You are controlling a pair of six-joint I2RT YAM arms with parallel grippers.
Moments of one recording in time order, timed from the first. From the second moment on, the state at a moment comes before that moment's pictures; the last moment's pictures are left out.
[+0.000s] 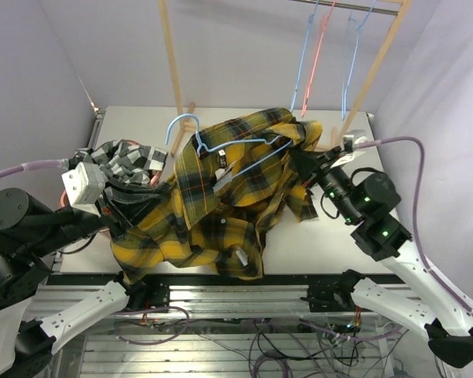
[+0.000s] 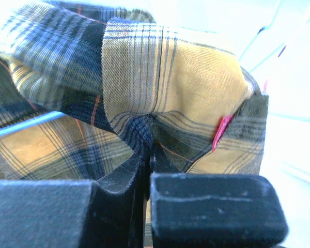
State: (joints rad) left arm -0.71 0.68 1.53 -0.75 0.36 -0.07; right arm 0.71 0.78 0.89 0.06 0.12 0.22
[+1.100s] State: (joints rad) left arm -0.71 0.73 1.52 -0.73 0.40 -0.02; right arm 0.71 0.91 1.63 -0.78 0.02 -0.01
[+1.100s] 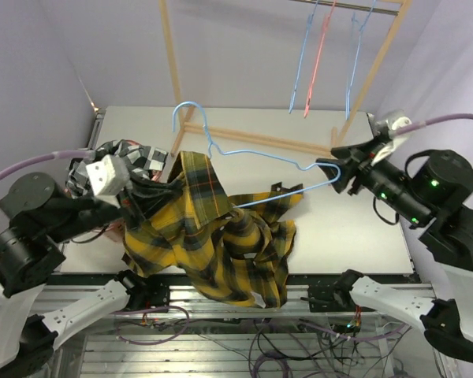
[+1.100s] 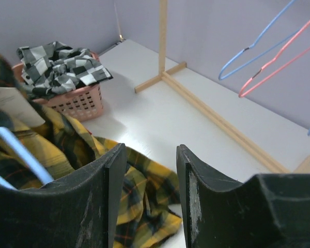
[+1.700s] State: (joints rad) left arm -0.71 0.76 1.52 -0.81 0.19 0.06; right arm 0.71 0.93 1.48 -0.96 0.31 -0.01
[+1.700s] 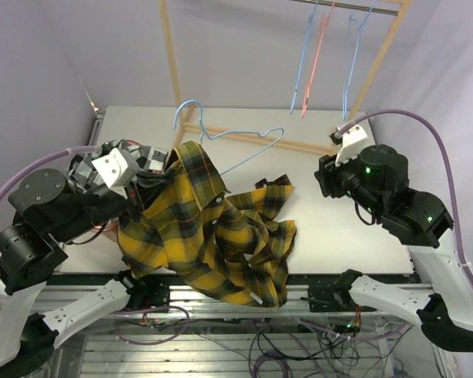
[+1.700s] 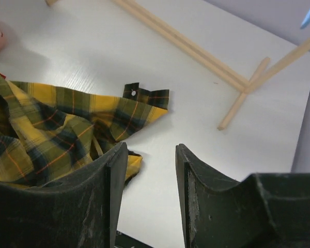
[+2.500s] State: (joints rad) left arm -0.71 0.74 1.49 -0.94 0.52 0.13; right arm 0.71 1.00 1.62 -0.97 -0.56 -0.16
